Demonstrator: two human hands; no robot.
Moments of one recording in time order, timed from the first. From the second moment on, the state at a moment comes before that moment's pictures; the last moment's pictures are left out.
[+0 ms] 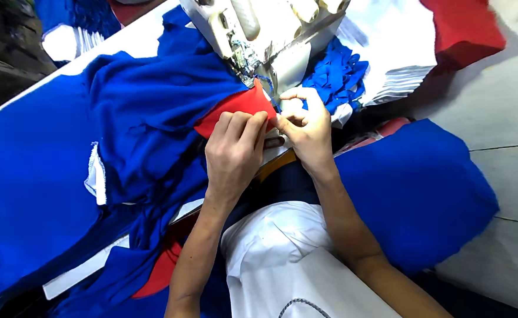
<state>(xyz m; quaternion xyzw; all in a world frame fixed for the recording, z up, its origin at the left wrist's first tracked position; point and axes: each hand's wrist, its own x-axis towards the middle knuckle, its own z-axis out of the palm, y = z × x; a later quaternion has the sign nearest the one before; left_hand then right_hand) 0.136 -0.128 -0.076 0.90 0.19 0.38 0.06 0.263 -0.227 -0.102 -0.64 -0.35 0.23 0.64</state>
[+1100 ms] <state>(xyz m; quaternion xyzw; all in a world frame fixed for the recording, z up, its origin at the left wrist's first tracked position) 0.132 -0.128 -0.101 0.93 0.12 0.35 0.03 0.290 -0.236 -0.100 -0.57 -0.38 0.34 0.65</state>
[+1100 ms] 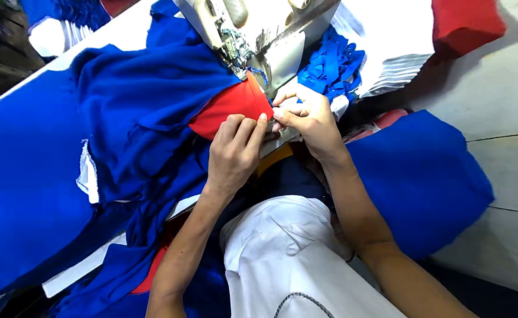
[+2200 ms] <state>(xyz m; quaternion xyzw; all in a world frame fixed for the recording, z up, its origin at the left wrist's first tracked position) 0.127 -0.128 -0.112 0.92 0.24 0.30 0.00 0.275 -0.226 -0.099 -0.65 -0.42 0.17 0.61</state>
